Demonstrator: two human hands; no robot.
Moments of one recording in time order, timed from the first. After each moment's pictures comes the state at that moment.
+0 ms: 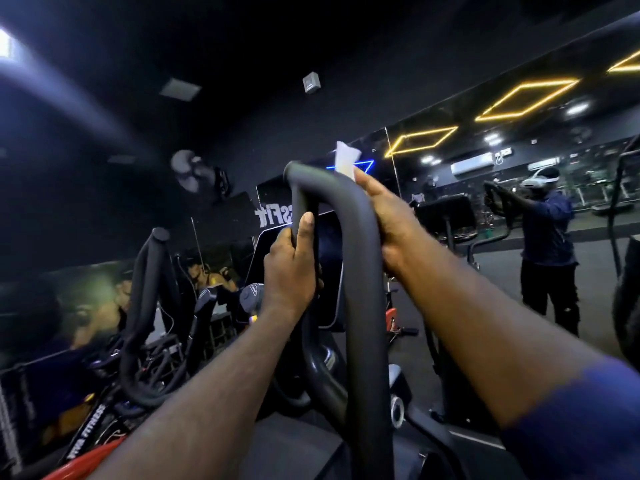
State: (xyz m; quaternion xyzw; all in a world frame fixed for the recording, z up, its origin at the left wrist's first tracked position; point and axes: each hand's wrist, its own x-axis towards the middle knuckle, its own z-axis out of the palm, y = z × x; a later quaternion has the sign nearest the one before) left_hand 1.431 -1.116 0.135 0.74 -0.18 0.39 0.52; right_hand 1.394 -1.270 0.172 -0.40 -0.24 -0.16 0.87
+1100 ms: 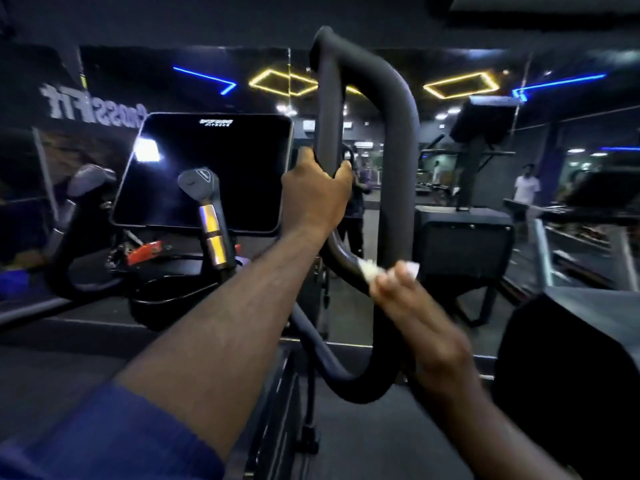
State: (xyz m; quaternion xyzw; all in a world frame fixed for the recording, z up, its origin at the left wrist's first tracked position) left_hand 1.437 -1.093 0.081 0.70 -0.27 0.29 0.59; right_hand 1.261 -1.182 -0.087 -0.84 -0.07 -0.54 0.03
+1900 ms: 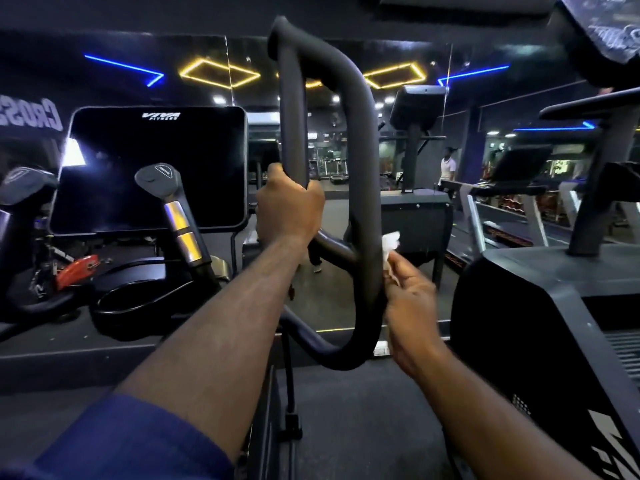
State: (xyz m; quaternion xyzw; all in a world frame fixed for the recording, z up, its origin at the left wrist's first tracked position) left_hand 1.413 -1.074 0.054 0.72 -0.26 0.20 0.61; right_hand 1.278 -1.155 -0.078 -0.59 0.11 -0.53 0.60
